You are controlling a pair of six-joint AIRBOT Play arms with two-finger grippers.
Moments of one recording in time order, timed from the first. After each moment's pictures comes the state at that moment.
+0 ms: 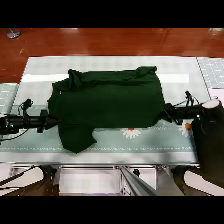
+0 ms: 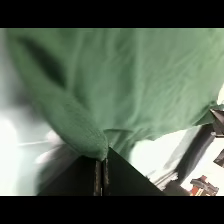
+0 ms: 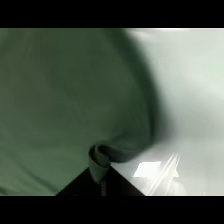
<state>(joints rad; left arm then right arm) 0.55 -1.28 0.55 0.65 -1.26 -1.03 -0.23 -1.27 0.65 -0.78 0.99 1.39</state>
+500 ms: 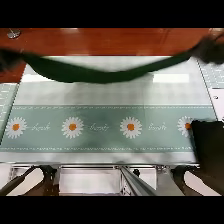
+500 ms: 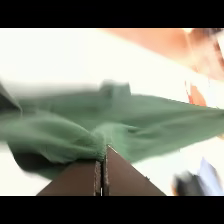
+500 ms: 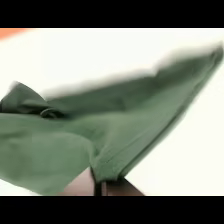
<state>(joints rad) 0.48 -1.08 1.29 0.34 -1.30 -0.99 -0.19 -1.11 1.54 -0.88 1.27 1.46</state>
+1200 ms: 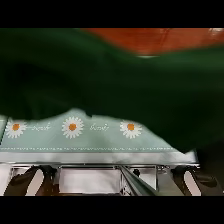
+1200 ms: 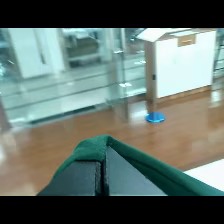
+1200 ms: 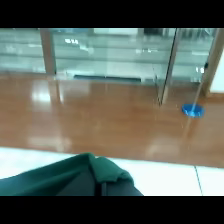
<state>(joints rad) 0.22 -0.67 1.95 1.00 -1.25 -1.29 -0.19 -0.55 1.86 -1.28 1.45 1.51</state>
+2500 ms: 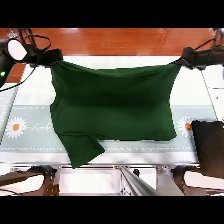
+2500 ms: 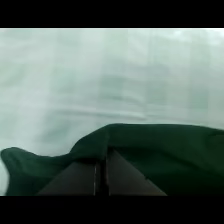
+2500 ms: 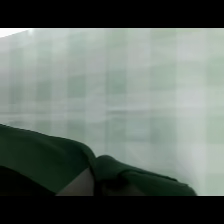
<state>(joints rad) -0.11 -1.42 1.43 1.47 -0.89 -1.84 -0.19 -1.47 1.49 -0.96 1.10 1.42</state>
